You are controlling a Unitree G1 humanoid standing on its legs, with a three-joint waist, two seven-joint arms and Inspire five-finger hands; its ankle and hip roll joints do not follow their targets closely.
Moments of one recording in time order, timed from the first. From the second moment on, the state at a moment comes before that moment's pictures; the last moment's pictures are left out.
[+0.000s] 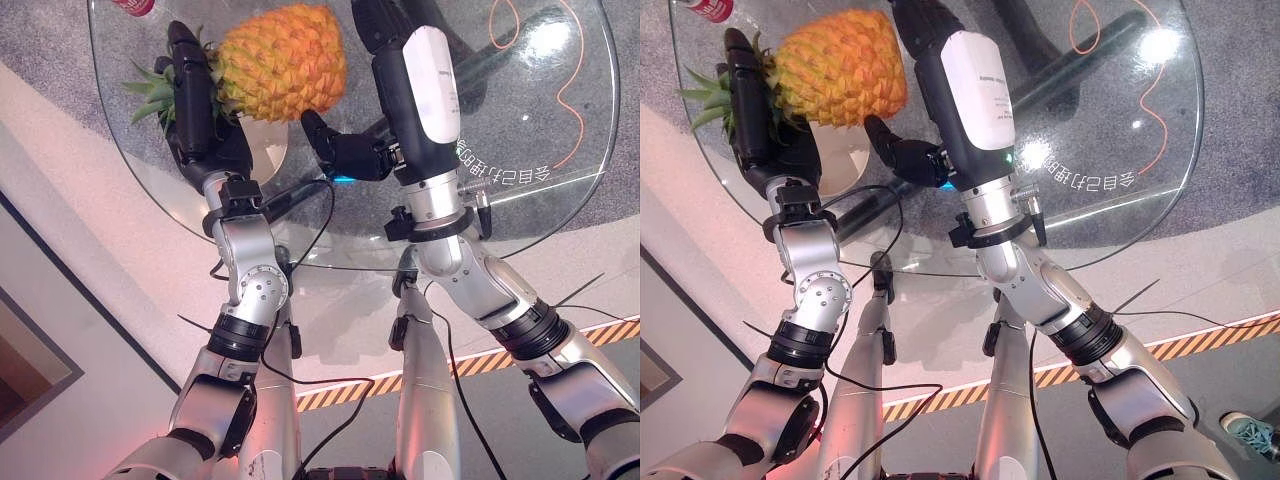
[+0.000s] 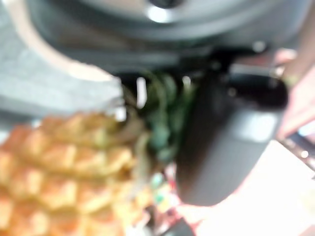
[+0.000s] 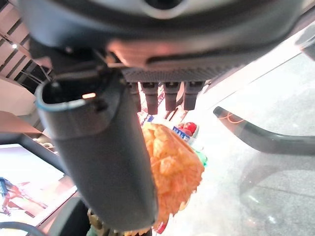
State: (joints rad) left arm -0.73 0.12 -0.14 0.13 -1.09 -0.64 0.38; right arm -0.83 -0.54 0.57 -0.06 -0.35 -0.05 -0.57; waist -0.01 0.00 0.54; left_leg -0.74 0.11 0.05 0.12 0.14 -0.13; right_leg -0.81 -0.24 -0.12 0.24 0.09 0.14
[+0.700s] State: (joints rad) left arm -0.70 0.13 -0.01 0.07 -1.13 -0.79 0.43; right arm -0.80 -0.56 0.44 -0.04 -0.35 0.01 -0.64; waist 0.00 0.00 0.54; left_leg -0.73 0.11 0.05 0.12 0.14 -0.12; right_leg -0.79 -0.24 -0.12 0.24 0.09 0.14
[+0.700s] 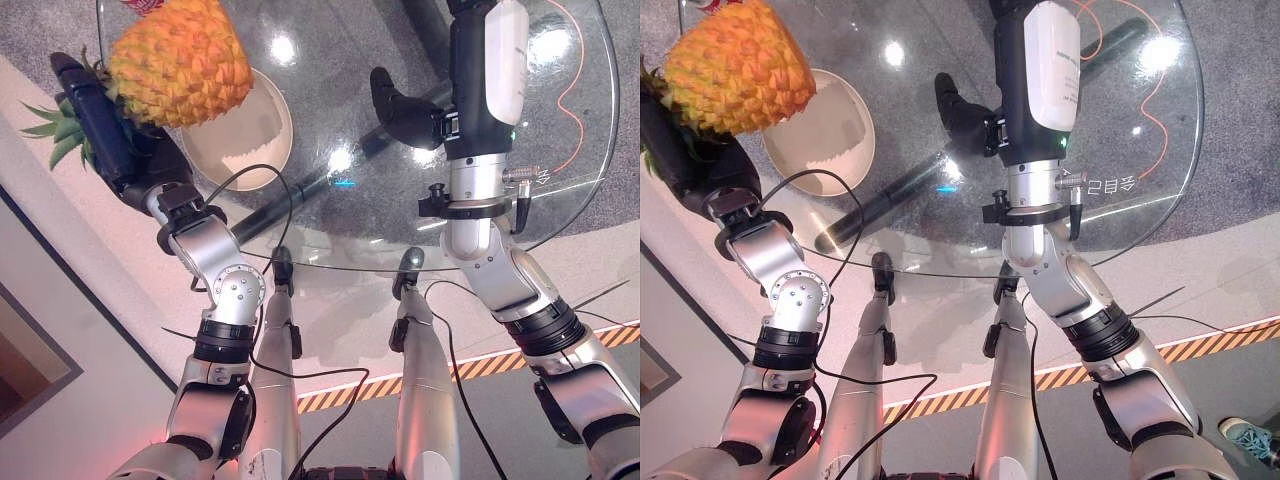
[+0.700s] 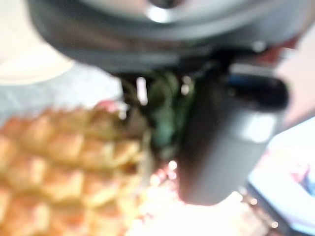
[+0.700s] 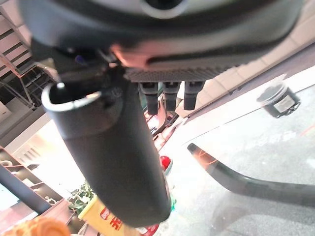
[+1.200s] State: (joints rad) left arm -0.70 0.13 -0.02 0.07 -0.95 -0.79 0.59; right arm -0.77 -0.56 0.41 0.03 -0.34 0.02 -0.76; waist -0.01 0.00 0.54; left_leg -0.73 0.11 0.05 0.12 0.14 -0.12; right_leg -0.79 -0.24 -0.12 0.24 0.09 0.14
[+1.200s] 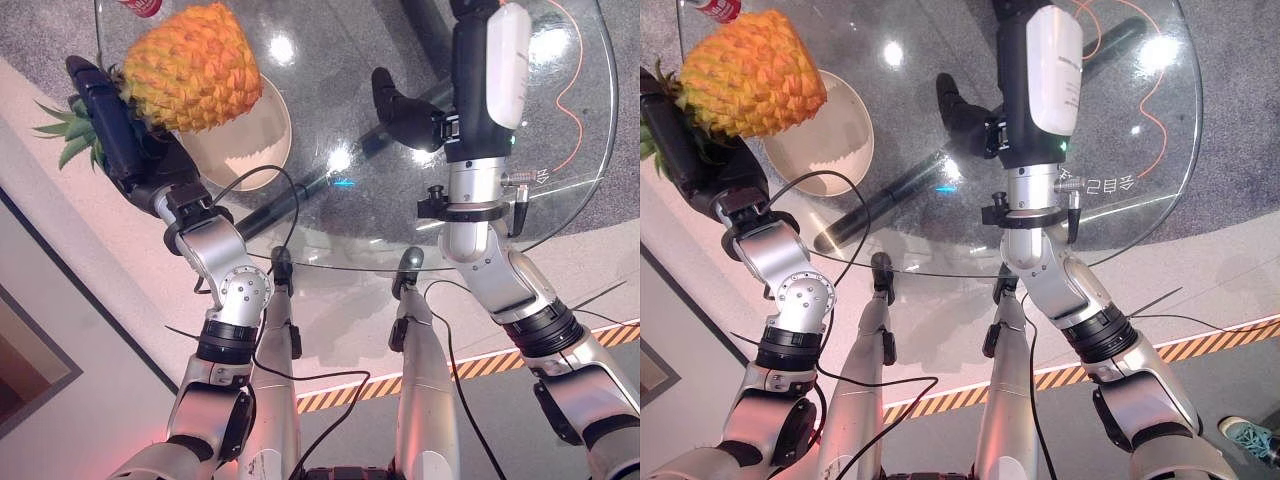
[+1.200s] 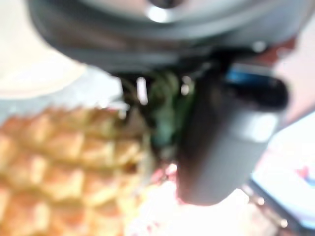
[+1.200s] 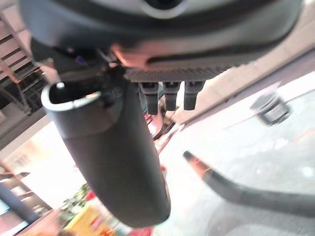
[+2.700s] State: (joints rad) left arm -0.90 0.49 -0.17 0.65 -0.12 -0.61 1.03; right arm -0.78 -0.56 0.06 1.22 0.83 -0.04 -0.77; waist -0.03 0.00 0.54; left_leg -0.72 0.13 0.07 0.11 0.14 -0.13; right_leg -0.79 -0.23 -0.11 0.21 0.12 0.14
